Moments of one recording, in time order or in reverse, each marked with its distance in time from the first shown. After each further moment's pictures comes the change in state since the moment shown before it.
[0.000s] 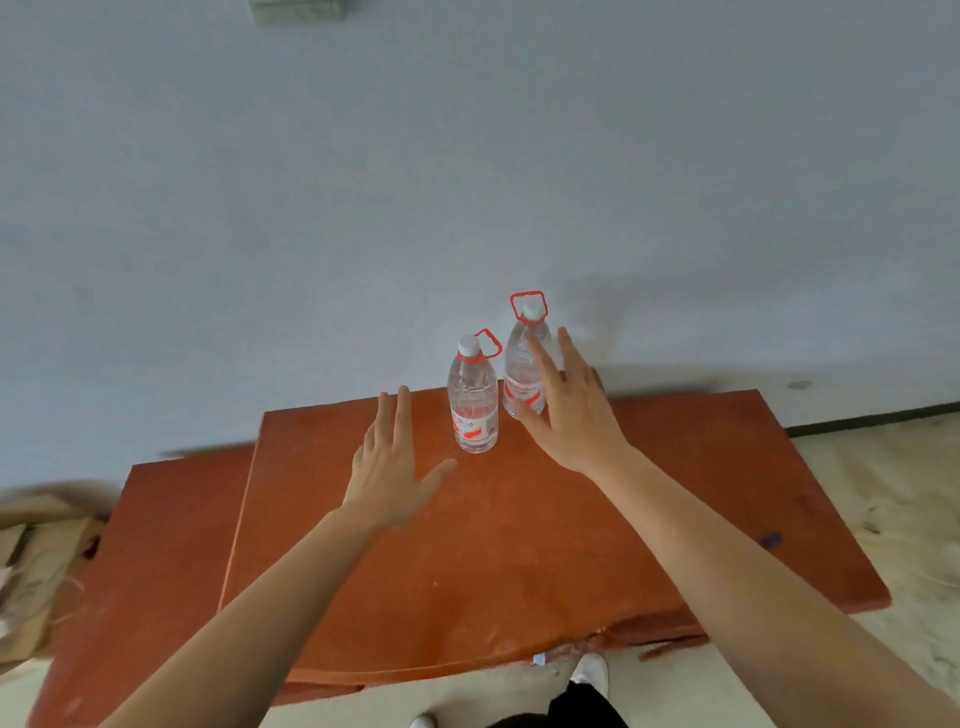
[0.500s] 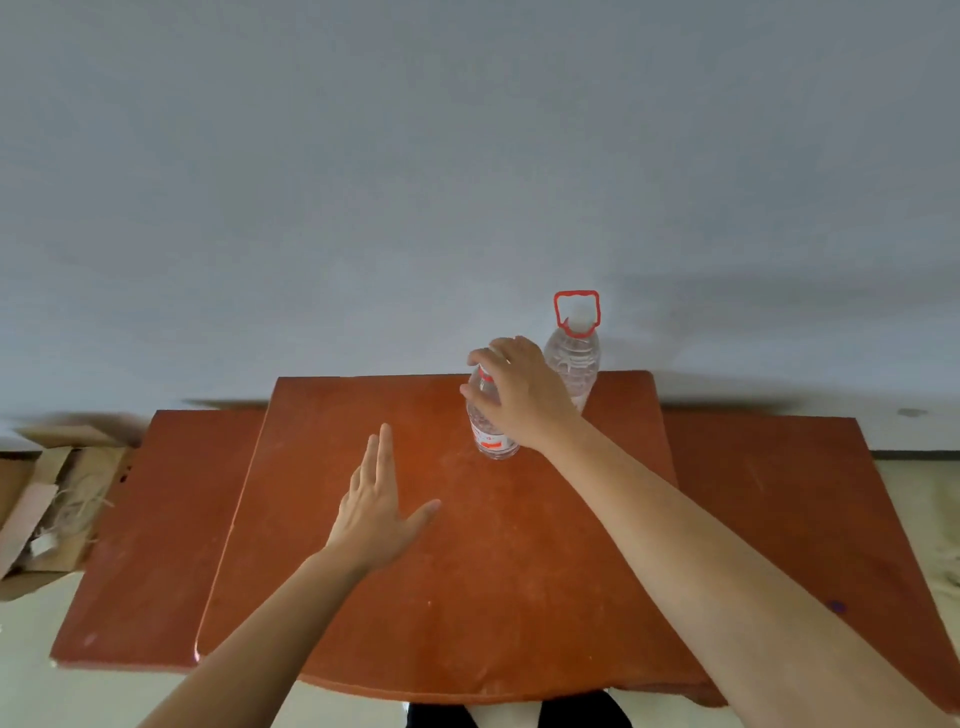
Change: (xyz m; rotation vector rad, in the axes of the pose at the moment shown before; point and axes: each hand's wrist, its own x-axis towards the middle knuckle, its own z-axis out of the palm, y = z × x) left_hand 0.051 -0.036 0.053 -0.101 -0.102 -0.268; right_hand 0.145 0.009 0.092 0.088 -0.168 -0.274
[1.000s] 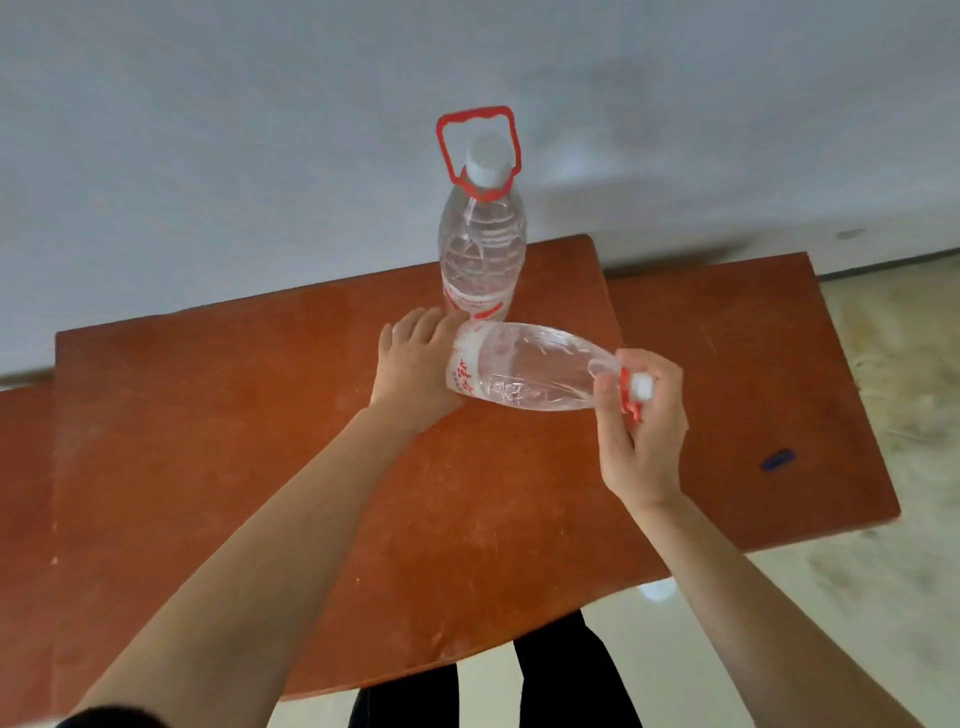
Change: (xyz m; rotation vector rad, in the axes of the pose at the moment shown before) left_hand 0.173 0.090 0.137 0.211 -0.088 0.460; right_hand -0.177 0.134 0.075 0.447 0.681 0.468
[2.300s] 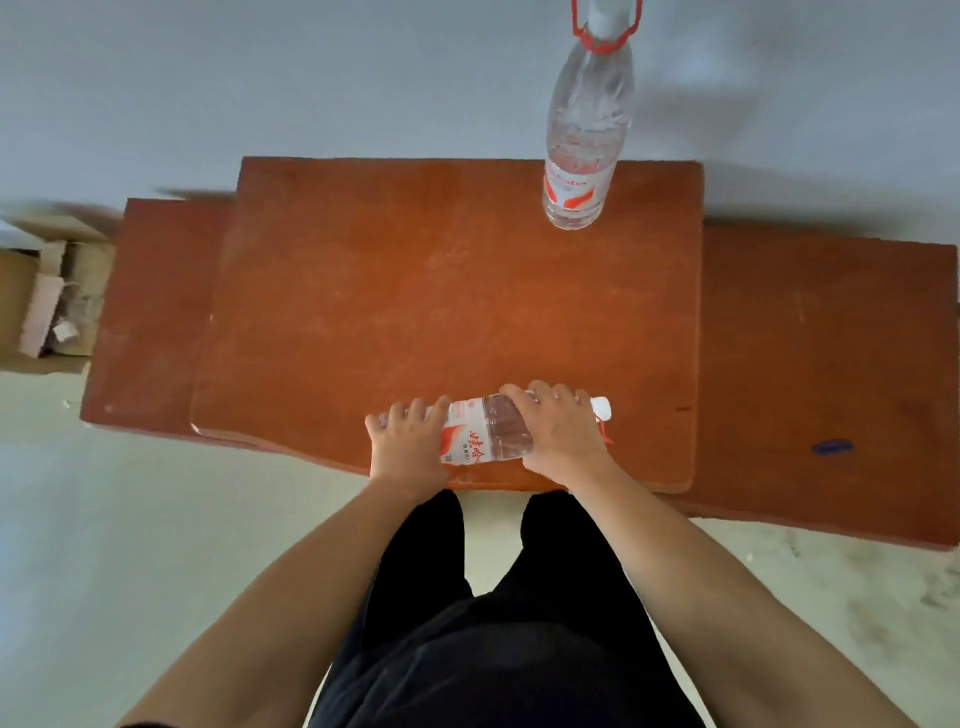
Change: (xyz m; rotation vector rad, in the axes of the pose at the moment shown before) left_hand -0.267 0.037 0.084 0.243 -0.216 -0.488; right_hand -0.136 -0.020 0.014 -0.806 -1.205 -0.275
